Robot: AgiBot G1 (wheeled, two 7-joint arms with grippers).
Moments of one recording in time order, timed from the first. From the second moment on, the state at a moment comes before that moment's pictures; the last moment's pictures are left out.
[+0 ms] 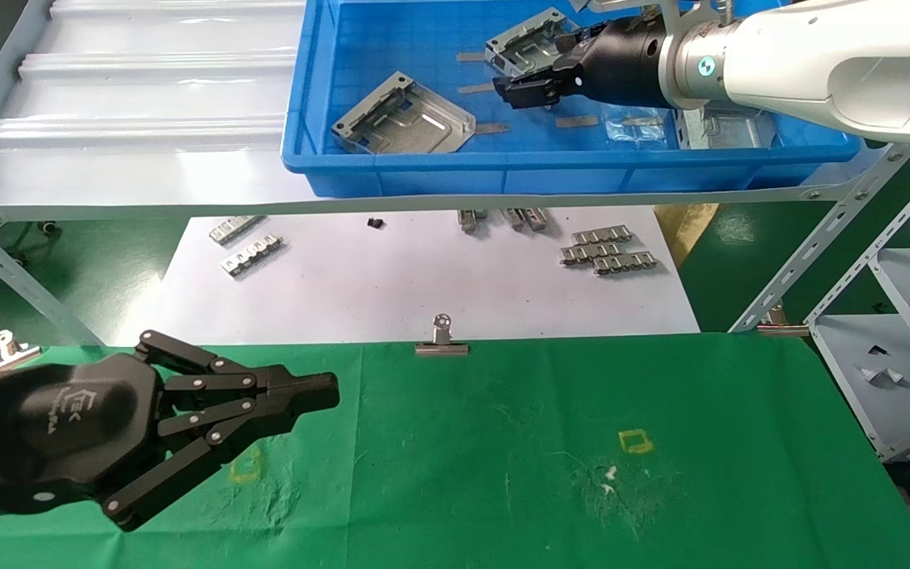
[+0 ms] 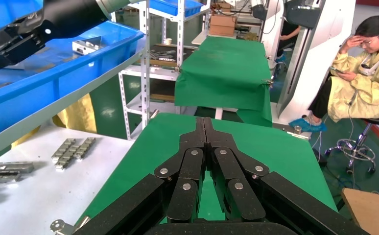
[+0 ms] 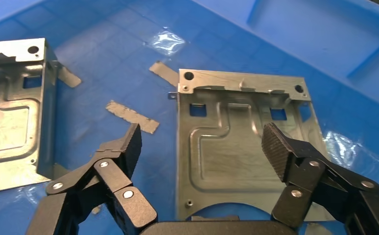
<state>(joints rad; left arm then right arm) -1.04 0.54 0.37 -1.17 0.60 1.36 -0.11 1.99 -1.36 -0.64 0.14 -1.54 -0.77 0.23</state>
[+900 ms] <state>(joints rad) -1.04 0.54 0.37 -1.17 0.60 1.36 -0.11 1.96 -1.37 -0.83 0.27 -1.52 -0.72 0.35</state>
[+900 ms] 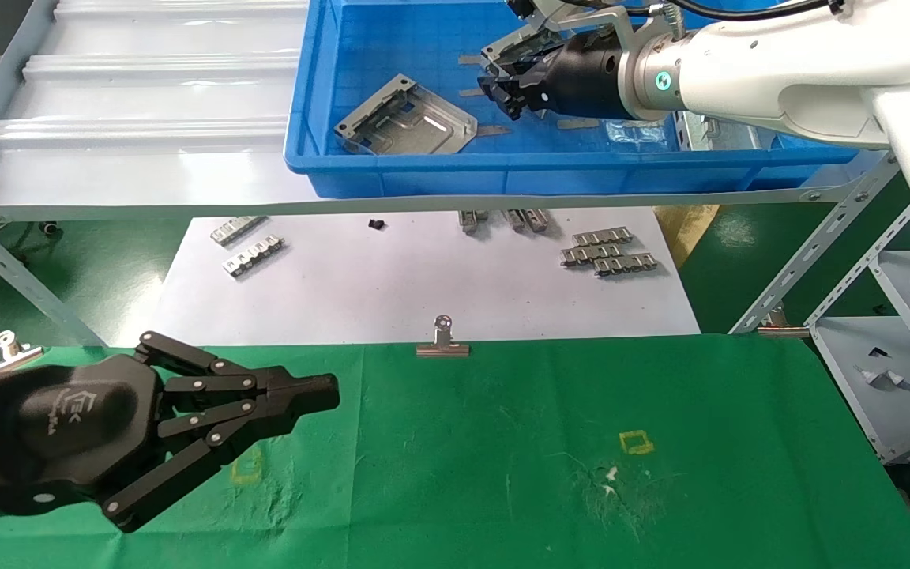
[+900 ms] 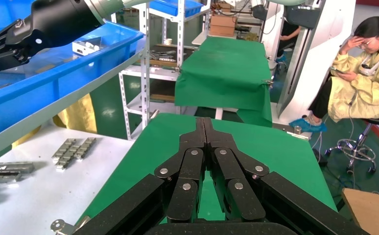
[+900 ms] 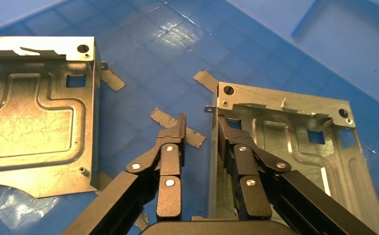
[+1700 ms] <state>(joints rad) -1.04 0.54 0.37 -1.17 0.60 1.36 -0.11 2.08 -1.24 -0.82 0.32 -1.33 -0.97 0.13</state>
